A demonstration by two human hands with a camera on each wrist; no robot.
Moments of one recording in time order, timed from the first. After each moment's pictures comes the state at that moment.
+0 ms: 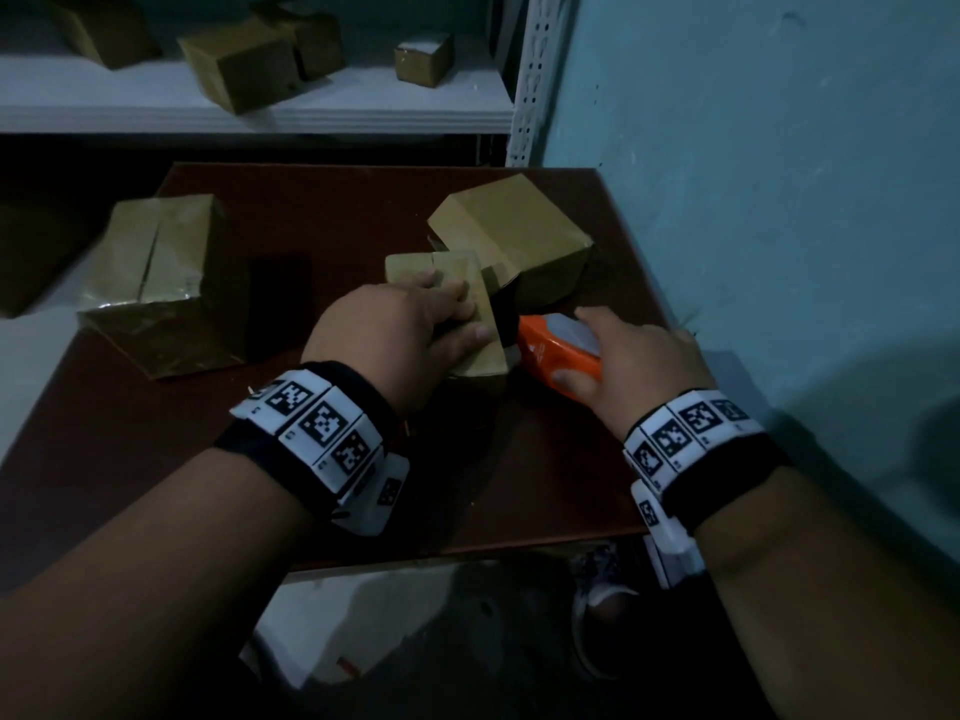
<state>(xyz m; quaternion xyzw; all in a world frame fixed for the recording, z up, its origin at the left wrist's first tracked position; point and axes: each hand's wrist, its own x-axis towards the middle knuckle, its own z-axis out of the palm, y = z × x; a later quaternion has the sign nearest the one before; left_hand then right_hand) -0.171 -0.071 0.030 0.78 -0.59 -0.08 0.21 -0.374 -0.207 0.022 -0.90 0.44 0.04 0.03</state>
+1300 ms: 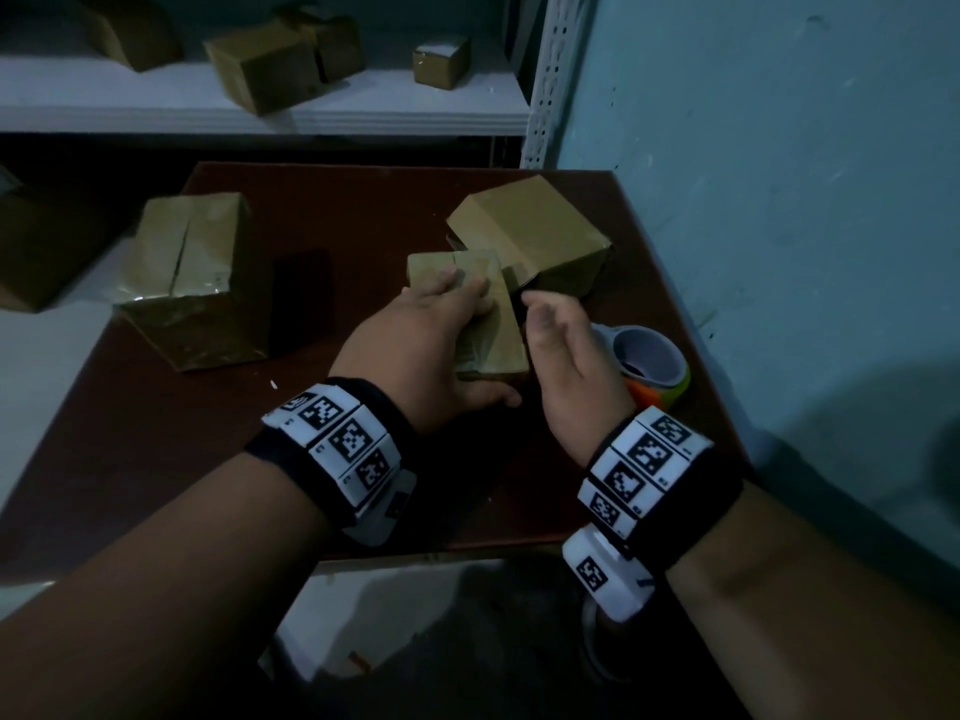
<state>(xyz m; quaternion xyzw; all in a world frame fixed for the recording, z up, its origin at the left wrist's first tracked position) -0.176 -0.061 0.020 0.79 -0.58 -0.09 0.17 -0.339 -0.153 0.005 -0.78 0.34 -0.25 0.46</state>
